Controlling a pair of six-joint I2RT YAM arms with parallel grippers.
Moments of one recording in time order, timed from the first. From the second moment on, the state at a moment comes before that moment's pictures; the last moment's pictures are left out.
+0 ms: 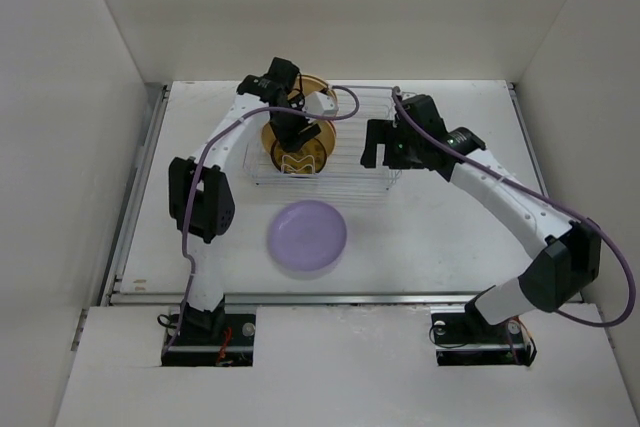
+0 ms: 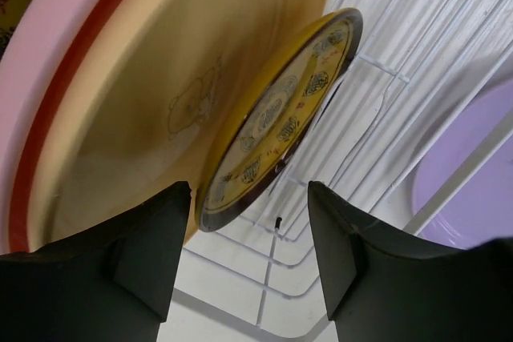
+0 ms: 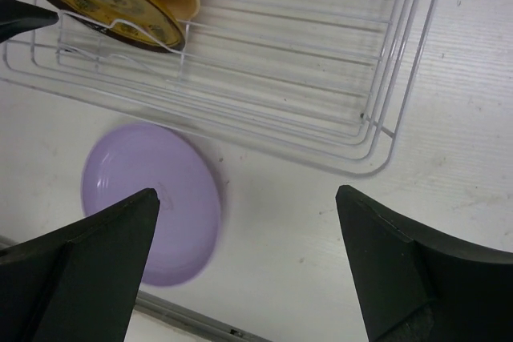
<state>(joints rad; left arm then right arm) -0.39 2.03 1.97 -1.05 0.24 0.78 0.54 1.49 1.40 -0.68 0.05 0.47</state>
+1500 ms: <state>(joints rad) -0.34 1.85 2.04 -1.12 0.16 0.54 0.54 1.52 1.35 -0.61 -0.03 0.47</state>
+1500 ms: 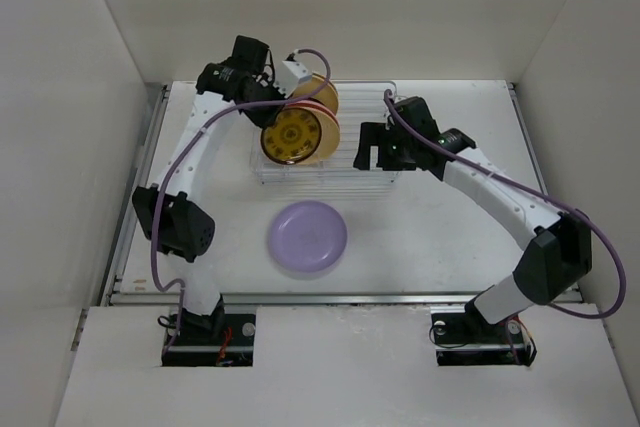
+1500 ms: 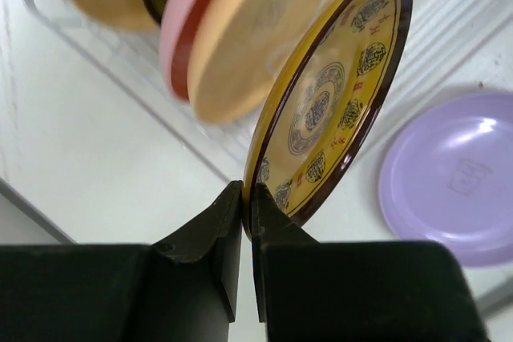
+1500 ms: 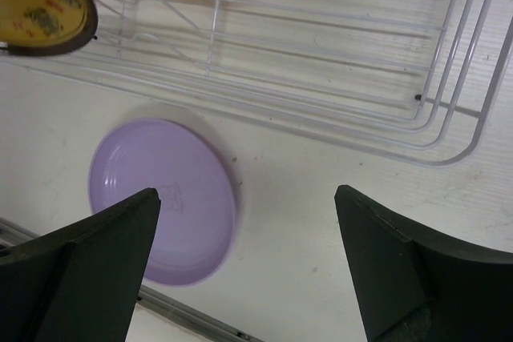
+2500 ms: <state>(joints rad) 0.06 1.85 1.34 -1.35 0.05 0.47 0.62 2.05 1.95 -0.39 0.07 0.08</state>
